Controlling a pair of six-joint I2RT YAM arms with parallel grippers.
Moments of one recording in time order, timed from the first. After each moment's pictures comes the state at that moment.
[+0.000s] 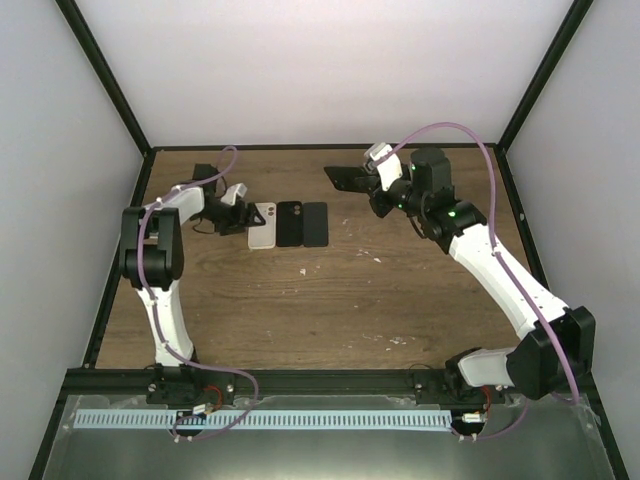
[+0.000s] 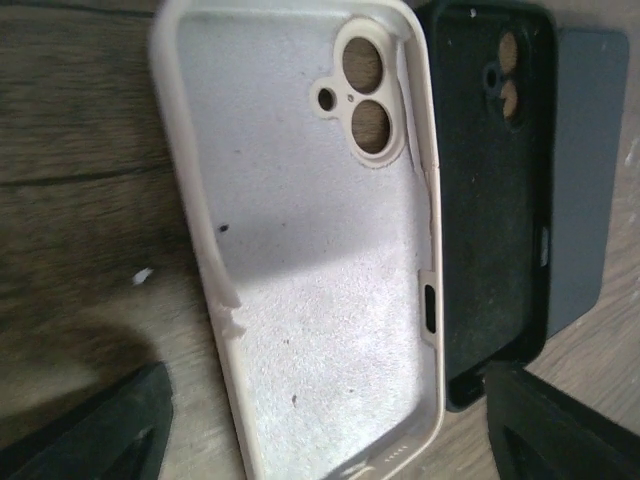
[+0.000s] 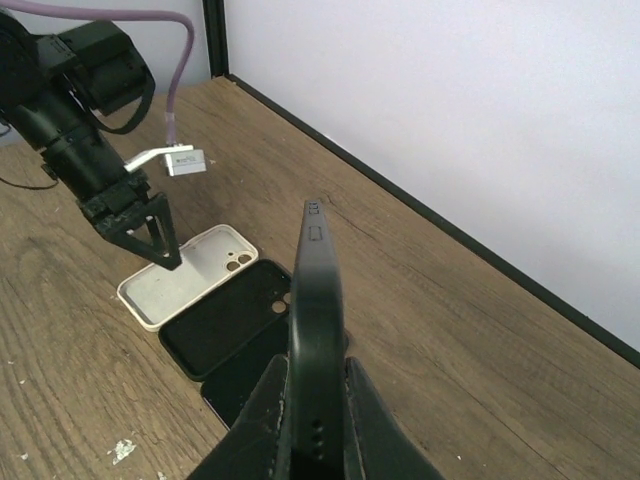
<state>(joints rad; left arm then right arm) -0.02 2.08 1.44 -0.67 0.61 -0.07 0.42 1.32 1.21 -0.28 -0.31 -0.25</state>
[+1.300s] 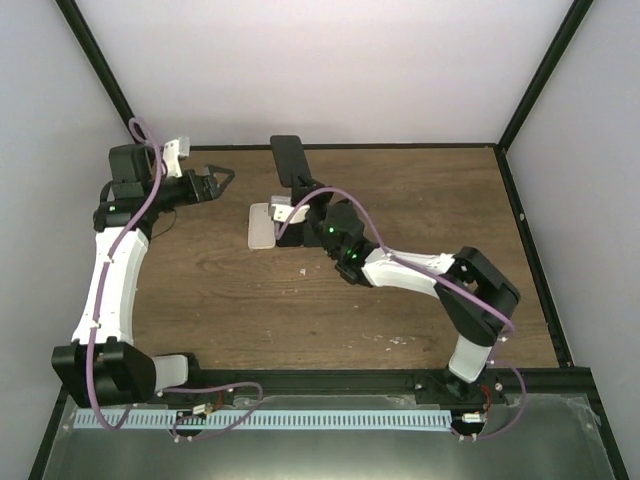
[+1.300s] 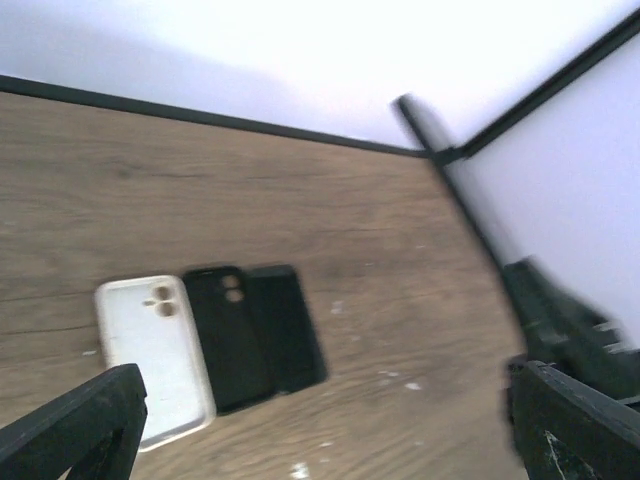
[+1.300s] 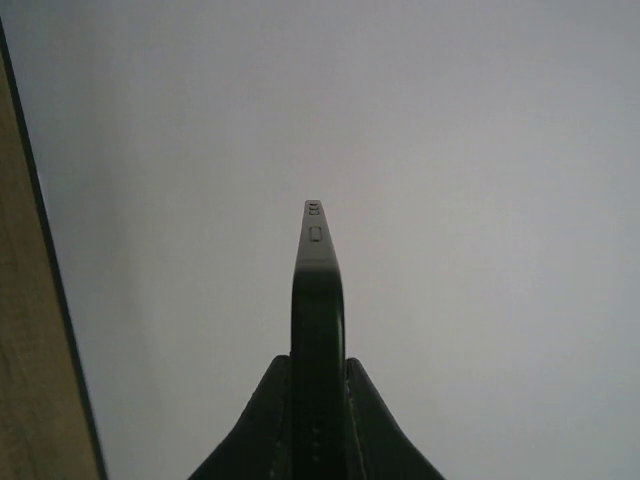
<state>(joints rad) 0.08 1.28 1.32 -0.64 0.65 -0.22 0.87 1.72 1.08 0.82 0.37 -1.35</state>
